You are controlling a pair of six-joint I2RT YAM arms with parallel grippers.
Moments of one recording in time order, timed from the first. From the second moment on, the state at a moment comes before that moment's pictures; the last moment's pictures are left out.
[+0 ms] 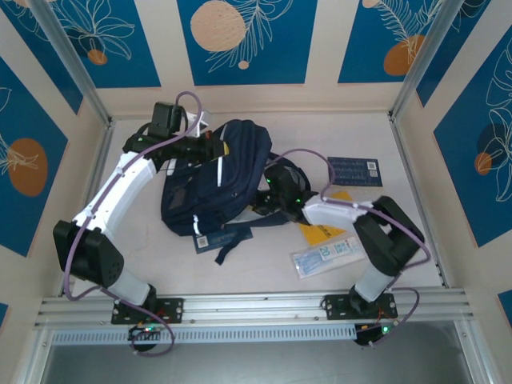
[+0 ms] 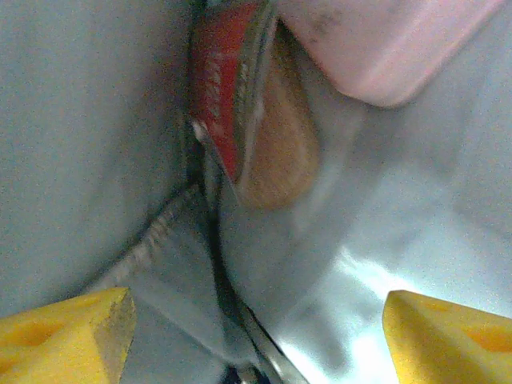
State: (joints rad) left arm -0.32 1.54 1.50 -0.69 0.68 -0.52; right arm 0.72 1.60 0.85 0.17 -0.42 0.92
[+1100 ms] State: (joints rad) left arm -0.51 1.32 1.00 -0.58 0.51 -0.52; right arm 0.62 0.92 0.59 -0.40 -0.07 0.76
